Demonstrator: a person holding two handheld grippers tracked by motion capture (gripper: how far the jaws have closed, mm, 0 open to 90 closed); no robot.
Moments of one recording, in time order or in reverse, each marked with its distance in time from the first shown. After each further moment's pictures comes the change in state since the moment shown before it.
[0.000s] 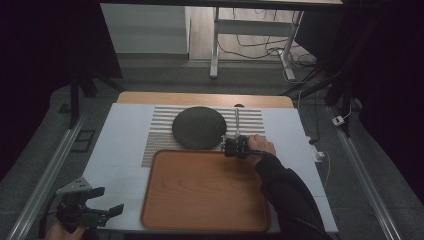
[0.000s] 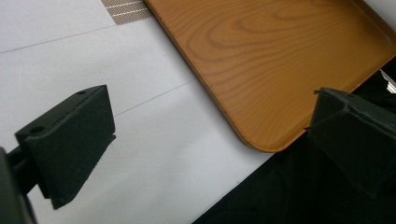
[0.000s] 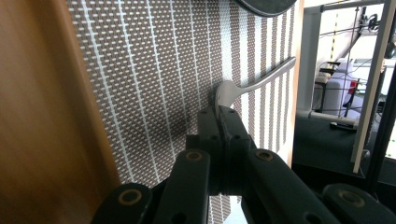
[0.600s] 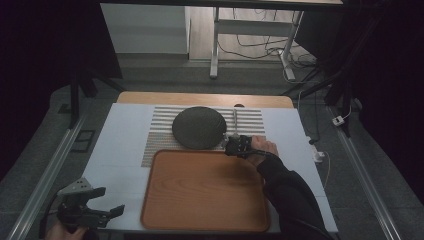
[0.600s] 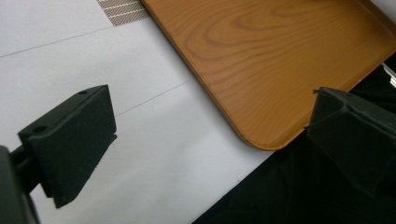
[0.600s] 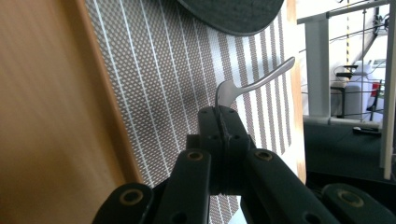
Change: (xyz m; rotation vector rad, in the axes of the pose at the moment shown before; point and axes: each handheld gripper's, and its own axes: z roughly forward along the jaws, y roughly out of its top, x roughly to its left) left arm -0.003 0.001 0.001 0.008 0.007 0.031; right arm -0.012 -0.003 -0.028 -0.076 0.058 0.093
